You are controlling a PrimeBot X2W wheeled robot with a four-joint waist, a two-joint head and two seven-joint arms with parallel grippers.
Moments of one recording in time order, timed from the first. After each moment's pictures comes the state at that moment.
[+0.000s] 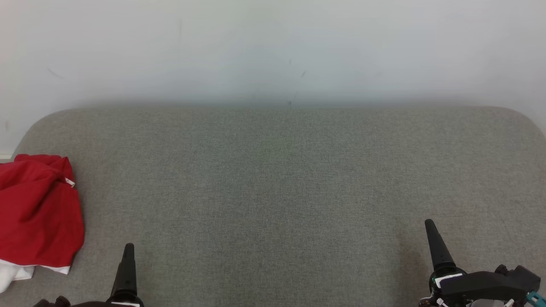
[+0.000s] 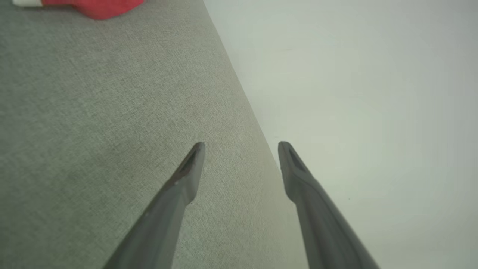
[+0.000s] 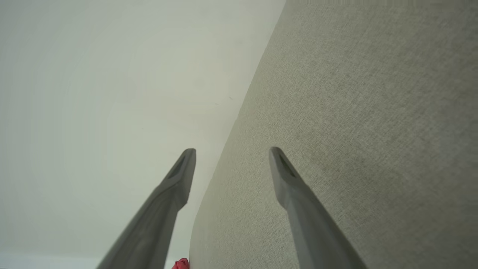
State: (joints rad) left arm -0.06 0.04 0.09 0.28 -1.20 -0.13 0.00; right arm -0.07 -0.08 -0.05 0.28 1.26 0.13 0.00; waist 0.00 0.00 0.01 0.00
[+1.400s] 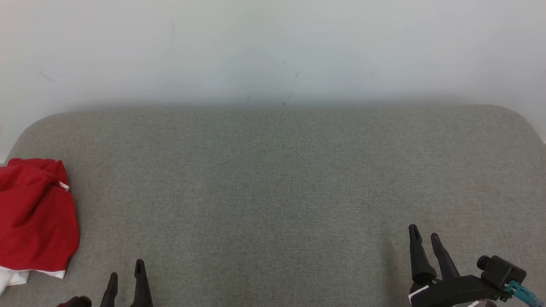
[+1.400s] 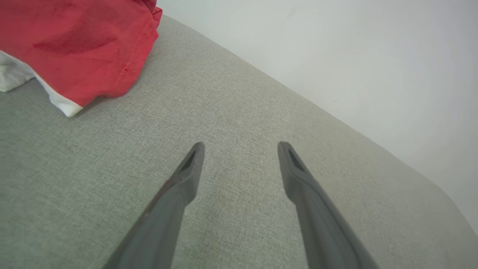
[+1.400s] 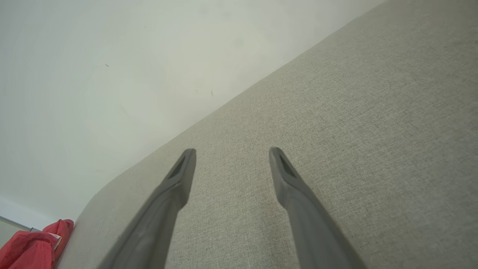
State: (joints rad) left arm -0.03 0.04 0.06 0.32 -0.57 -0.07 -0.14; right arm -0.07 -0.09 0.00 0.32 0.66 0.13 -0.14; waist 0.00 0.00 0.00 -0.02
